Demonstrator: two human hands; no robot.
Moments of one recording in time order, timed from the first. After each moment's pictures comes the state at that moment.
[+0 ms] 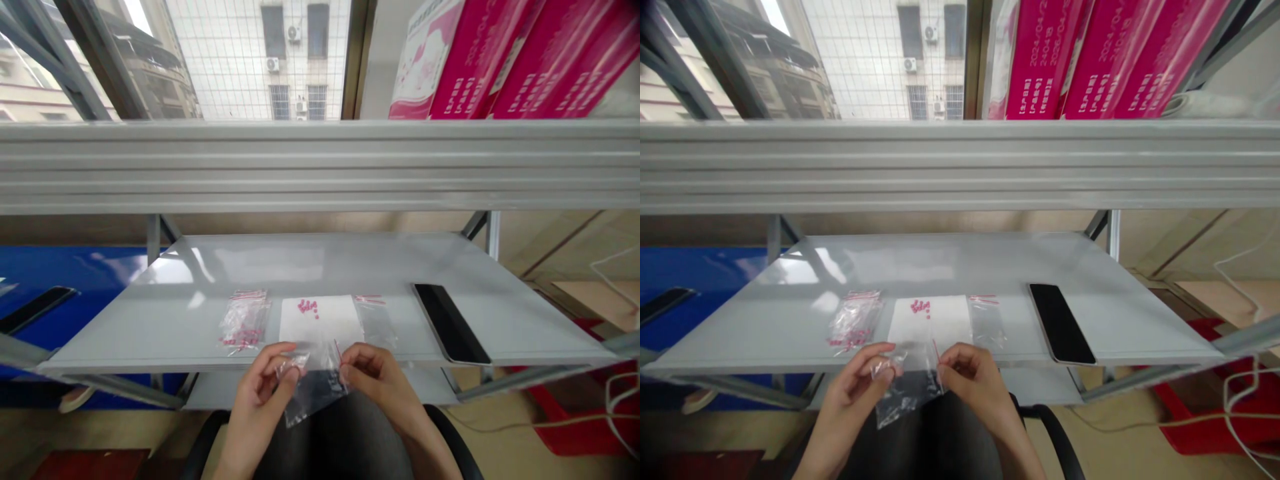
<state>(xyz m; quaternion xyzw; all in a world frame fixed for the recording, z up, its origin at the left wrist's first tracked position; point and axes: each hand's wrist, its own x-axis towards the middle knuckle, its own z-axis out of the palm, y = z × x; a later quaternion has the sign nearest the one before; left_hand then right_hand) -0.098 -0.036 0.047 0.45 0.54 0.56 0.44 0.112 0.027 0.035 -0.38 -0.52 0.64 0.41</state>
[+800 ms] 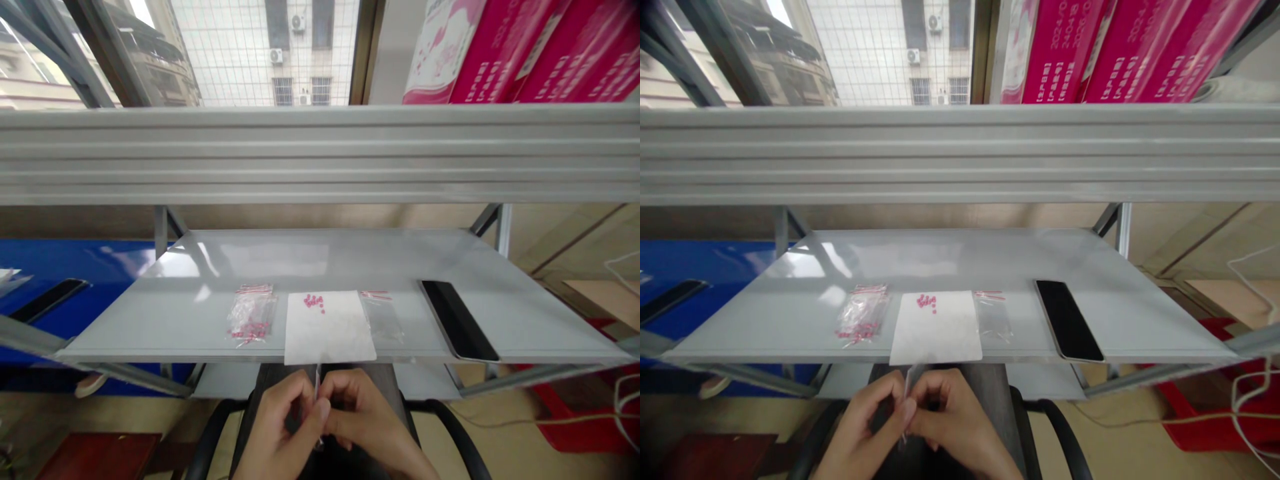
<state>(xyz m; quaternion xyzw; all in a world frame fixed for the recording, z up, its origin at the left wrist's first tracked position) -0.084 -0.059 0.057 0.65 0.55 0.41 0.34 0.074 -0.007 0.036 -0.33 -0.48 0.77 0.28</state>
